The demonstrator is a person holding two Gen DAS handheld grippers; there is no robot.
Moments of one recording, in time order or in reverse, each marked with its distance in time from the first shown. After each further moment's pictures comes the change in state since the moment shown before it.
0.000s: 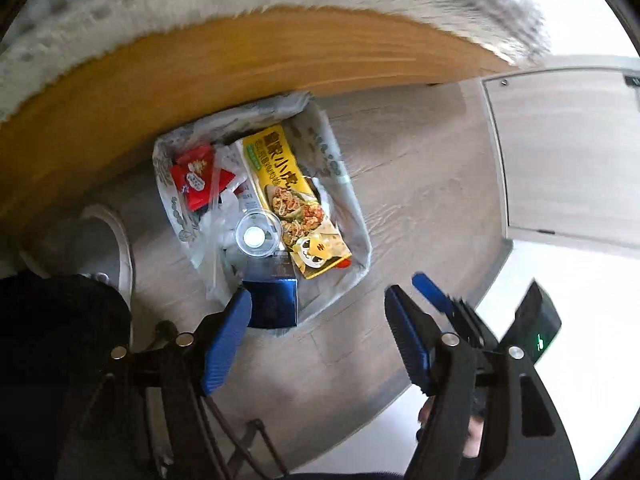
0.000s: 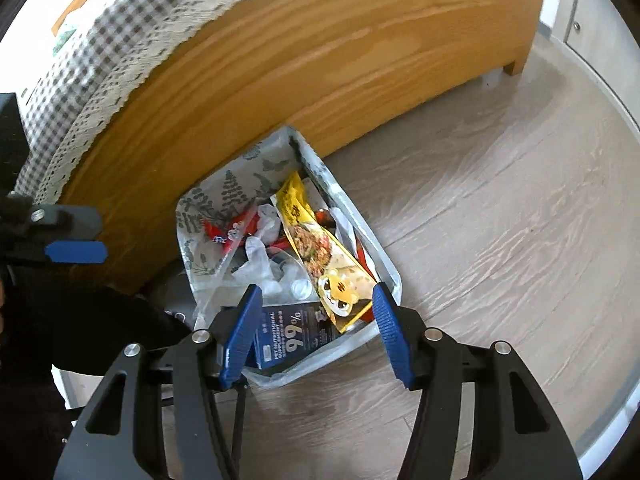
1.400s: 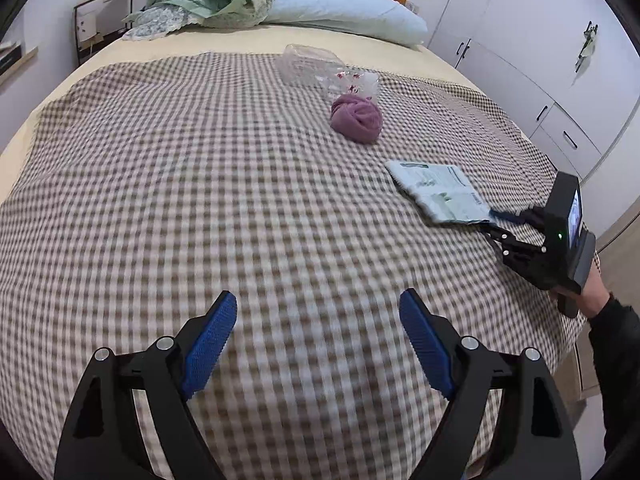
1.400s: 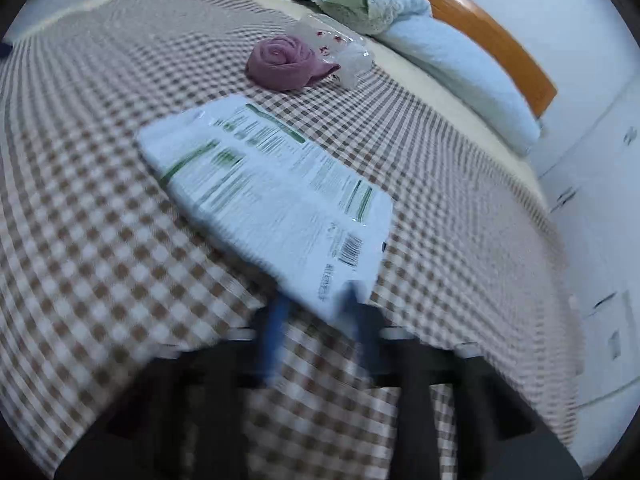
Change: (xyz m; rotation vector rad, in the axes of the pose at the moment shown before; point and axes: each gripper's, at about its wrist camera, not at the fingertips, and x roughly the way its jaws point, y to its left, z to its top) left arm -0.371 0.229 0.118 -0.072 -0.752 0.345; right arm 0.064 0.358 0.370 -1.120 -0.325 -0.140
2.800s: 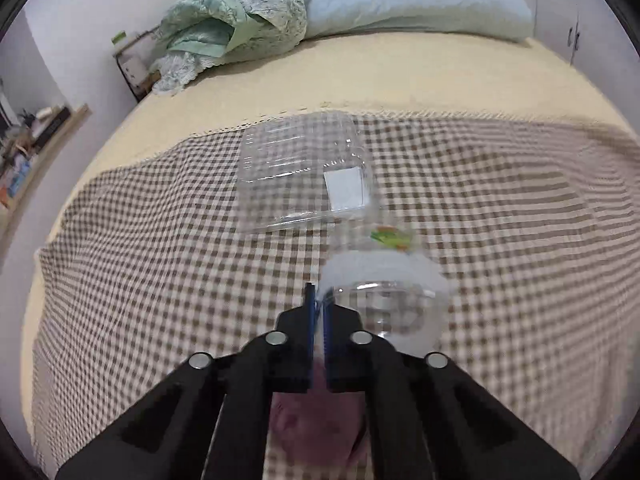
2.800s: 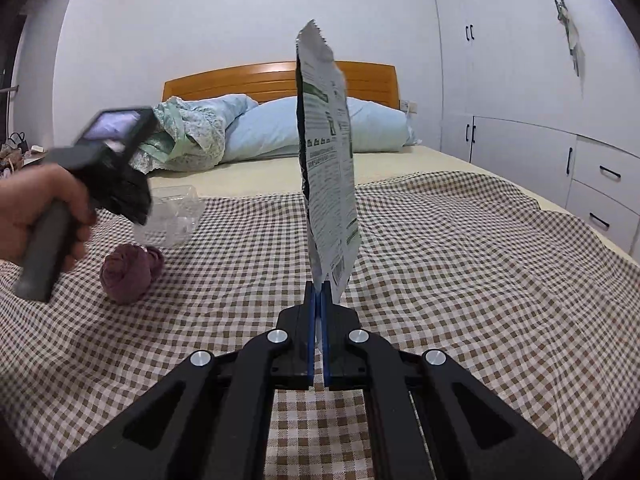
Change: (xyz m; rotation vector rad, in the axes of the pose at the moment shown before) left arm 0.227 -0.106 0.280 -0.048 0.020 0.500; right arm 0.003 -0.111 -0.007 0.670 -0.428 -0.149
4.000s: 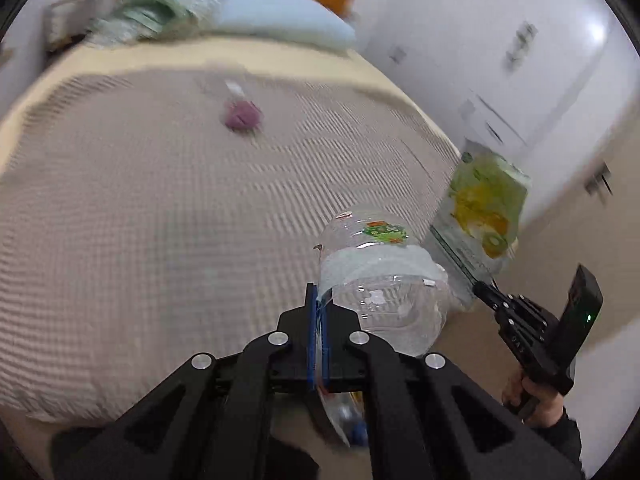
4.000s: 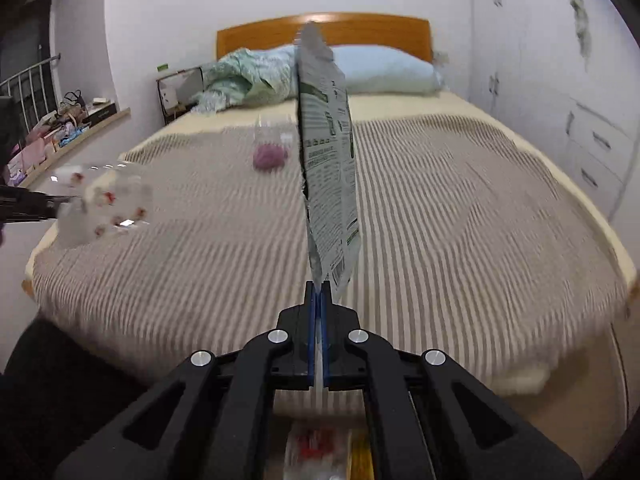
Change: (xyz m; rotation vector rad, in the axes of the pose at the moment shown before) left arm -0.302 0.201 -0.383 0.094 0.008 -0.736; right arm -0.354 0.032 -0.078 -0.029 0.297 0.144
